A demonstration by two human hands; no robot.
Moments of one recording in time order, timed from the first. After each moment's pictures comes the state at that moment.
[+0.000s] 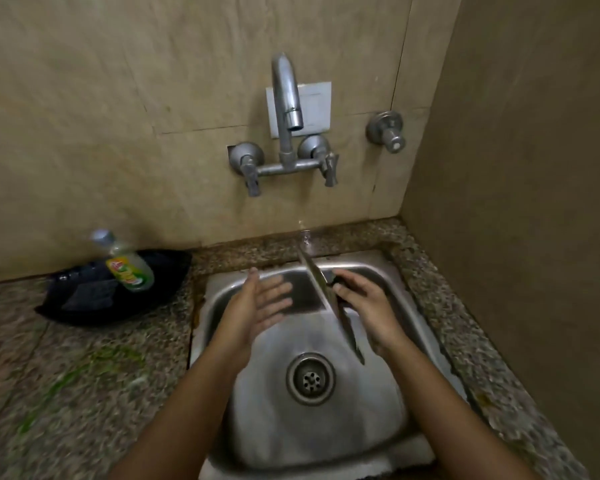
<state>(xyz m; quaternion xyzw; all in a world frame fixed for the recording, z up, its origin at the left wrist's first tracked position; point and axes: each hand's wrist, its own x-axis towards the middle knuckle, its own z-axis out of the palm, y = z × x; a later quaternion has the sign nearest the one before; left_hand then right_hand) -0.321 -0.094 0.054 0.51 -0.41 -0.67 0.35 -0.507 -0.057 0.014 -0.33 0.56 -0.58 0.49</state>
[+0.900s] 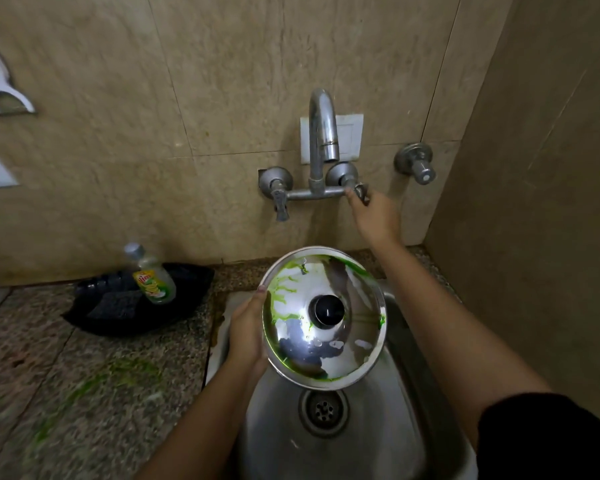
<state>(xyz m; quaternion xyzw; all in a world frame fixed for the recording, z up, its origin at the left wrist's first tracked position) -0.319 -0.111 0.054 0.45 -0.28 -0.65 0.54 -0.527 -0.204 0.118 -0.50 0.73 -0.45 0.12</state>
